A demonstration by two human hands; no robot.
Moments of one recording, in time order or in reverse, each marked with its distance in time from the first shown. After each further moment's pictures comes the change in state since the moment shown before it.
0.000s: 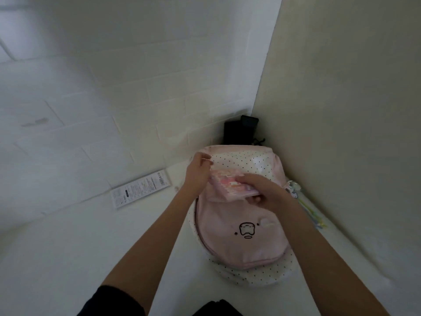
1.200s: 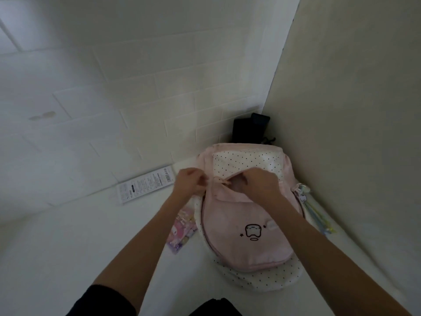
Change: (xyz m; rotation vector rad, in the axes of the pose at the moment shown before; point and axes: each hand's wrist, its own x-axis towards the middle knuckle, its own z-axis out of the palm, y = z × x) left_hand -0.009 -0.031 -0.038 -0.020 -0.036 -0.165; right_hand 0.043 0.003 0.016 -1.454 0.487 -0.356
